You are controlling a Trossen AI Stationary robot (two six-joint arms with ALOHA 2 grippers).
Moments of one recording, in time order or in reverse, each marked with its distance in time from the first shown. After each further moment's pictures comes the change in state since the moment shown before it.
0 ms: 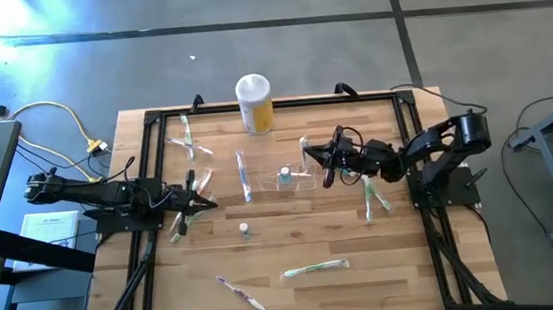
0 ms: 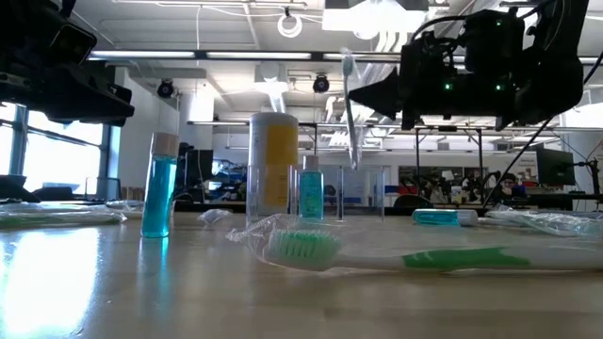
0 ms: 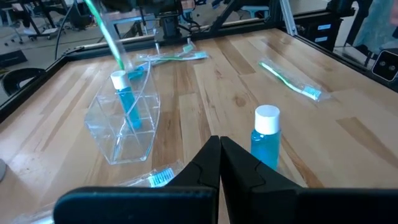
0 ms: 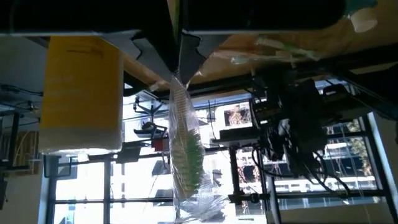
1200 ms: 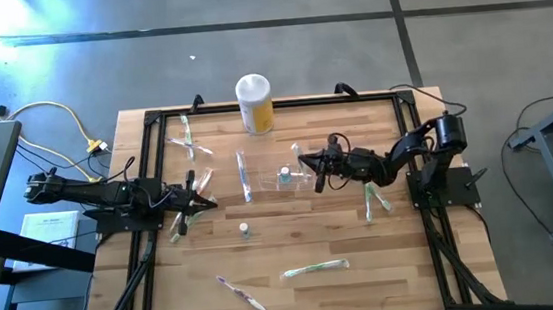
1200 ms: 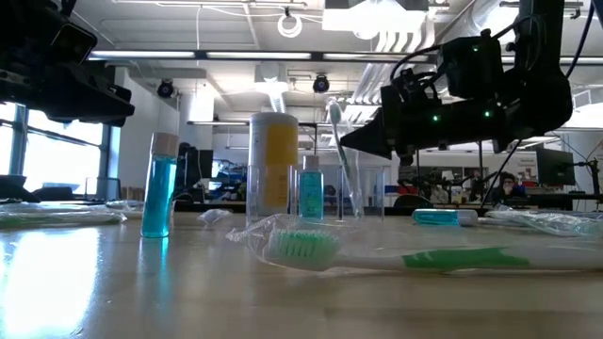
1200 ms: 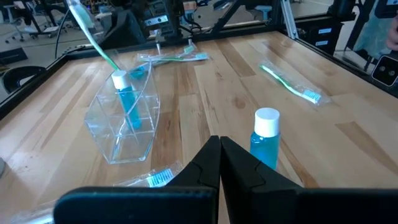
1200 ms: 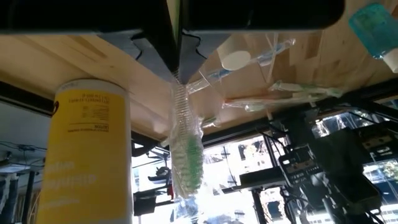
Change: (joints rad) left arm 0.000 0.000 0.000 0.013 -0.008 -0.016; right arm 0.020 0.172 0.042 -0.059 0.091 0.130
